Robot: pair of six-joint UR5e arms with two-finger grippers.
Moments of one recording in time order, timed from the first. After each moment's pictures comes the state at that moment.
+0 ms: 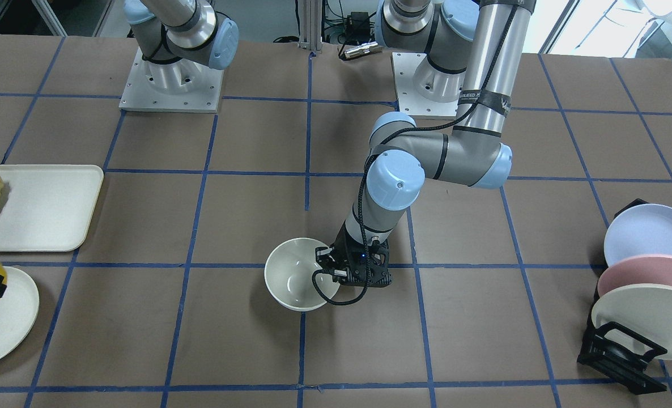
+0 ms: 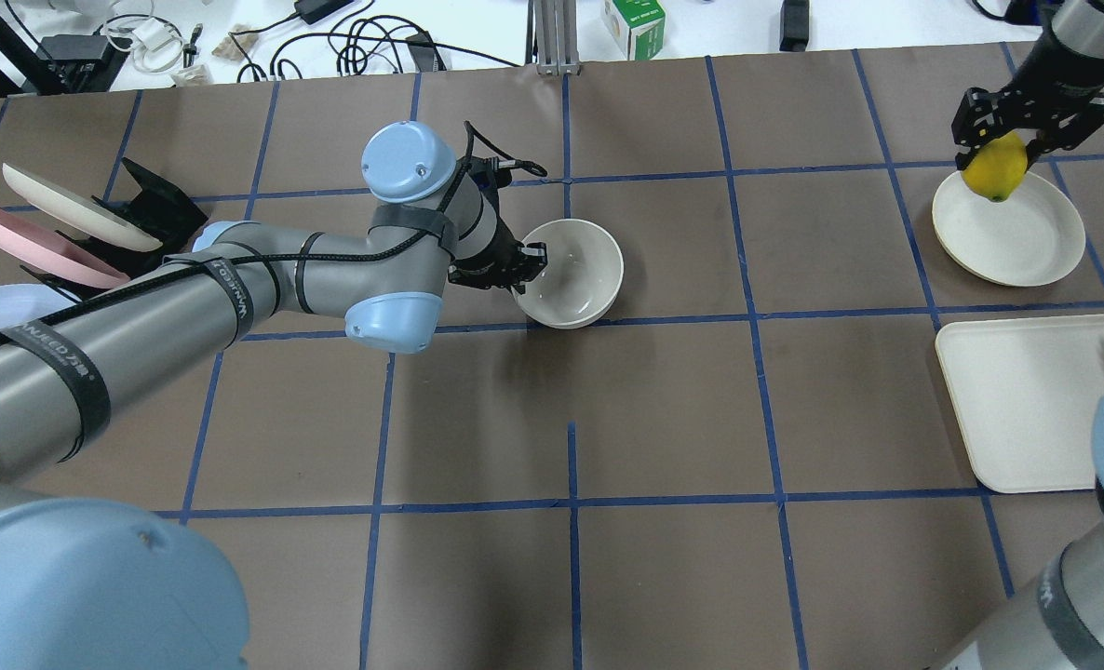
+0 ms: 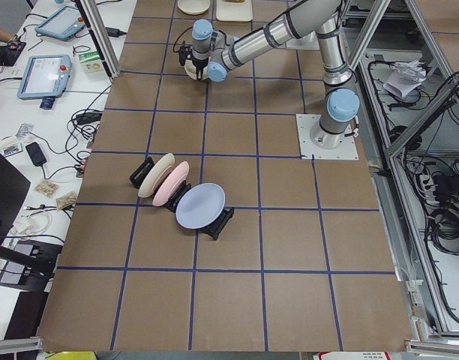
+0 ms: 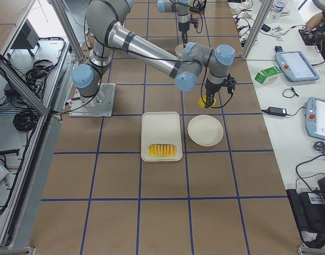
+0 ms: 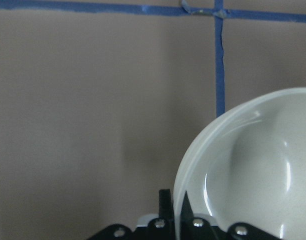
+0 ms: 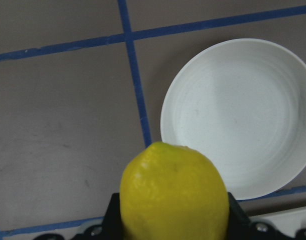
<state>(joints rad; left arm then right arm) -1.78 -2.06 -1.81 -0.67 1.39 -0.27 1.22 -1.13 1.39 -1.80 -1.59 -0.20</state>
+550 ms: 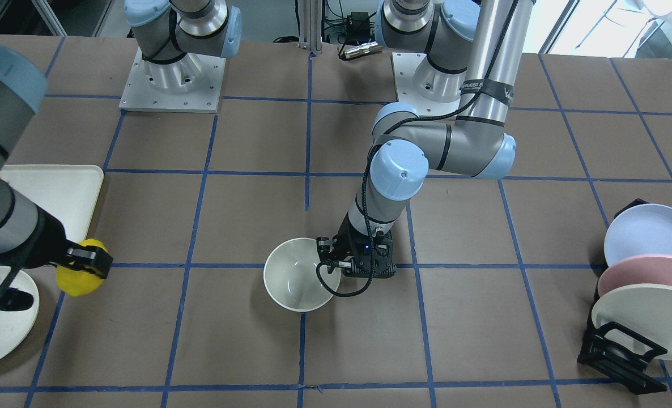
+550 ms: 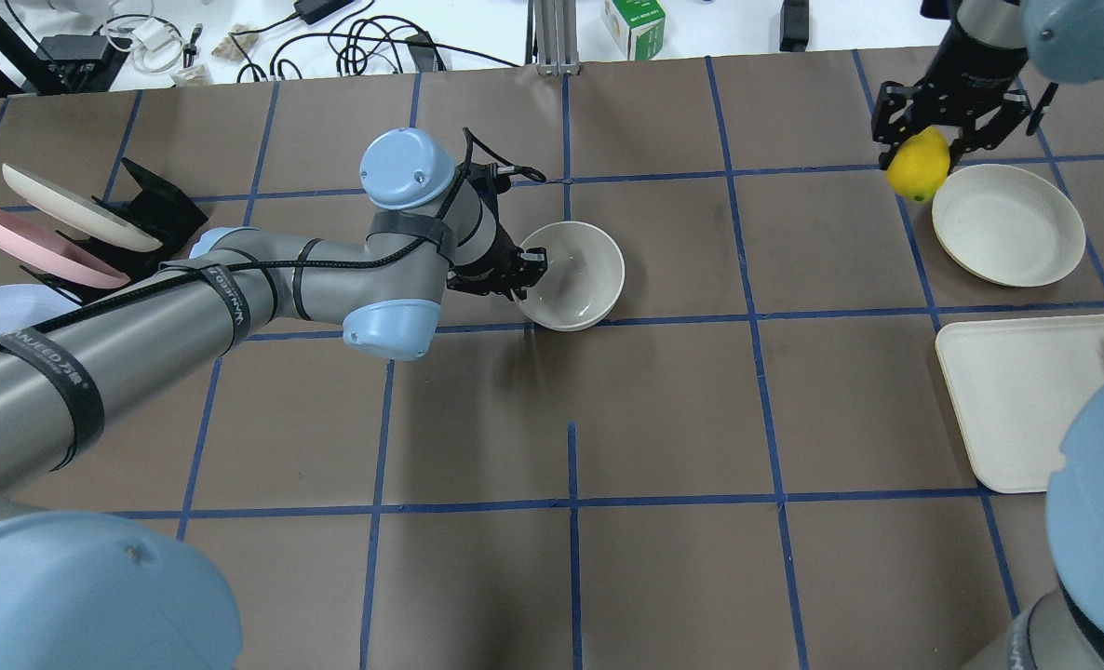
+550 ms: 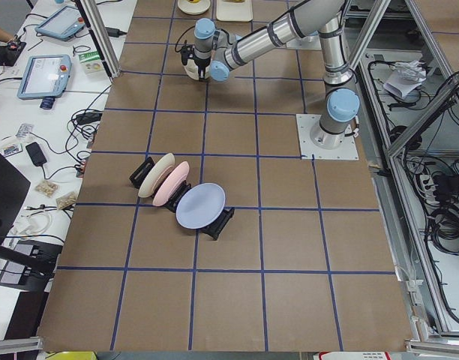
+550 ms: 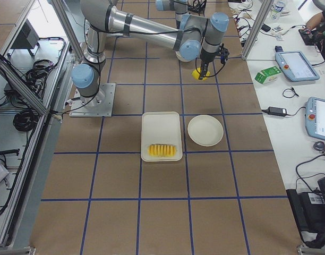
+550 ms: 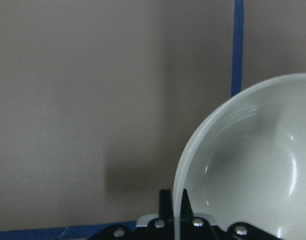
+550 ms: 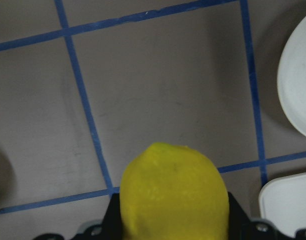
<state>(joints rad) -1.77 -2.01 -1.80 -0.73 1.39 -0.27 1.44 -1.19 1.39 -1.71 -1.57 0.05</state>
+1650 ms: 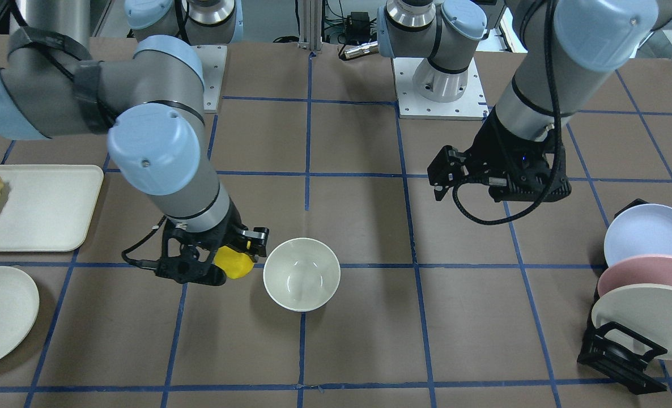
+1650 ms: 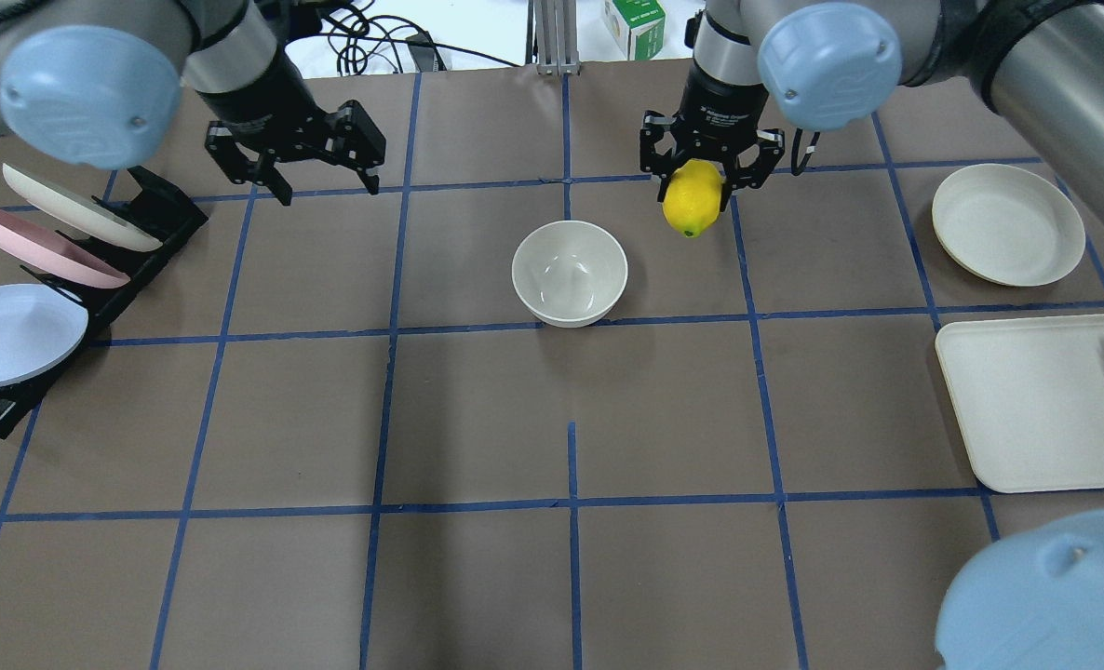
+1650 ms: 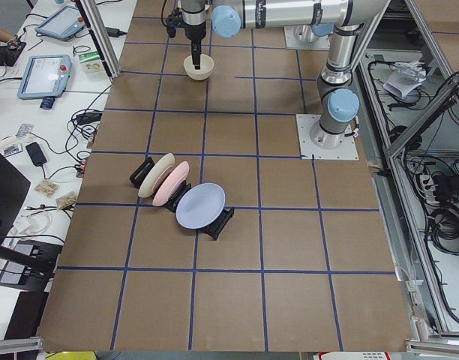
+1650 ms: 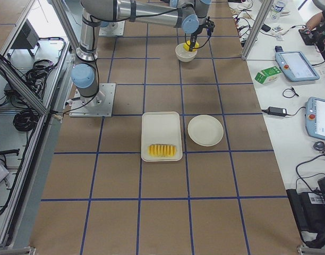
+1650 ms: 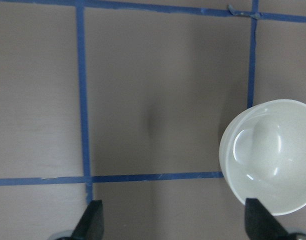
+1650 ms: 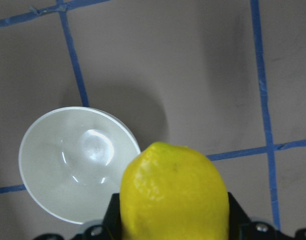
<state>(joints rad) -1.54 -1.70 -1.49 -1.51 1.52 0.01 1.75 -1.15 1.40 -1.79 -1.48 0.36</state>
